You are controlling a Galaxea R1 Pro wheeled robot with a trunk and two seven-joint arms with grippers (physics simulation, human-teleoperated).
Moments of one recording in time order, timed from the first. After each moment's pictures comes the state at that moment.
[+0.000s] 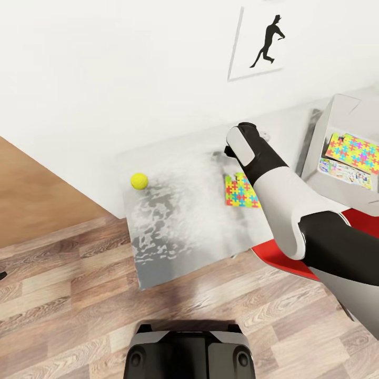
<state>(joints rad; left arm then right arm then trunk) -0.03 0.54 0.84 -1.51 0.63 0.99 -1.57 -1.61 0.17 0.14 -0.52 -0.55 0.69 -0.84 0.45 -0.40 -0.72</state>
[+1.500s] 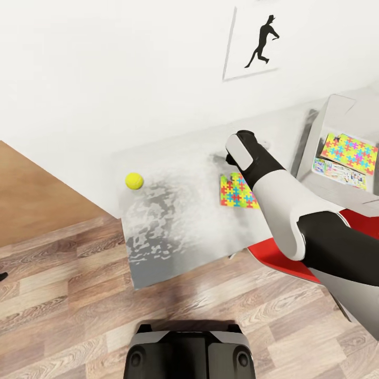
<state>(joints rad) -0.03 0.52 0.84 -1.51 0.63 0.99 -1.57 -1.60 0.17 0.13 -0.45 -0.55 0.68 -0.87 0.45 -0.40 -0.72</state>
